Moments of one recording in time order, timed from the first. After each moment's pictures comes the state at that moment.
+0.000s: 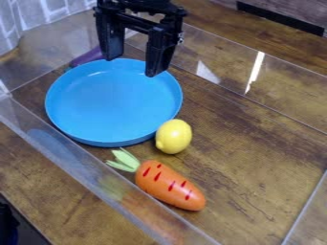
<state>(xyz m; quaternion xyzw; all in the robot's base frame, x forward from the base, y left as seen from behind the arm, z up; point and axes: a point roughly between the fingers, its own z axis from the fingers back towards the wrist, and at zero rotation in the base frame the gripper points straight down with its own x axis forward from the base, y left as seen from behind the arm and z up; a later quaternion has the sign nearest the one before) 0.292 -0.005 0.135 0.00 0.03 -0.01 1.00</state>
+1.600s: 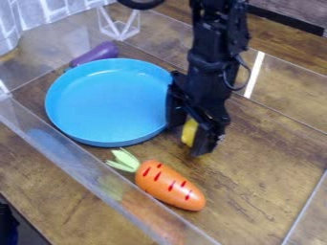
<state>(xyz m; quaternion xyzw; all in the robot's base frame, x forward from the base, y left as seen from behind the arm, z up) 0.325 -0.065 0.039 0.02 0.02 -0.23 0.97</state>
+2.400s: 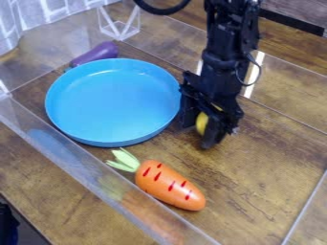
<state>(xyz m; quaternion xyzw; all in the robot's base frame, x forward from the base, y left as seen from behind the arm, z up) 0.352 -0.058 0.032 0.01 0.03 -0.19 0.98</state>
